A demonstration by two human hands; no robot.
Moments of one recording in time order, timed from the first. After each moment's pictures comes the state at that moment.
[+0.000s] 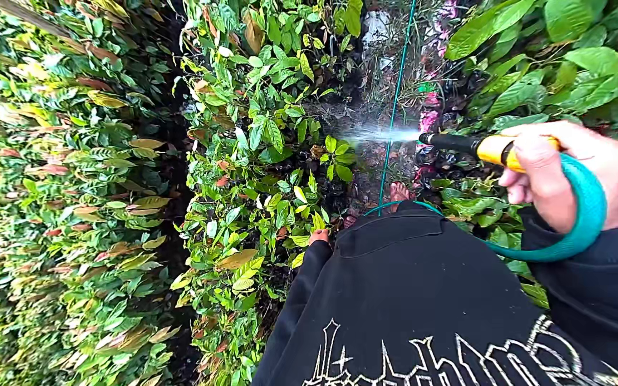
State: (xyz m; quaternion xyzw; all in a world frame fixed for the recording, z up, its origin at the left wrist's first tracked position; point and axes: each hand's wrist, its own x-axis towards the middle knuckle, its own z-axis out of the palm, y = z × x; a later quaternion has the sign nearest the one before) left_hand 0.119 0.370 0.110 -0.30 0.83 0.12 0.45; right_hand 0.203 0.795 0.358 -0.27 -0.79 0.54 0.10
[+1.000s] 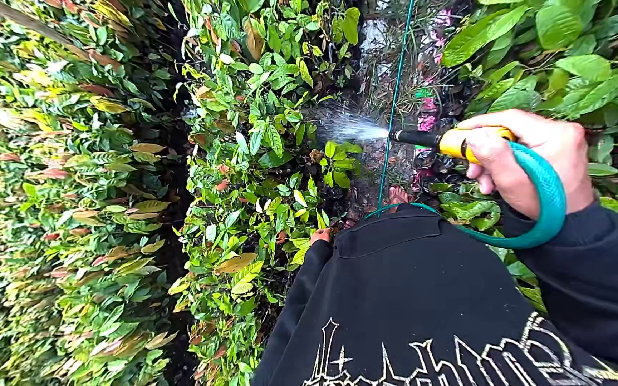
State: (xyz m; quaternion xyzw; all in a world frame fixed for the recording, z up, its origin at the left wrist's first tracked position) left_hand 0.112 0.379 0.105 -0.28 0.83 0.14 0.46; right_hand 0.164 0.785 0.374 -0.19 -0.82 0.53 0.10
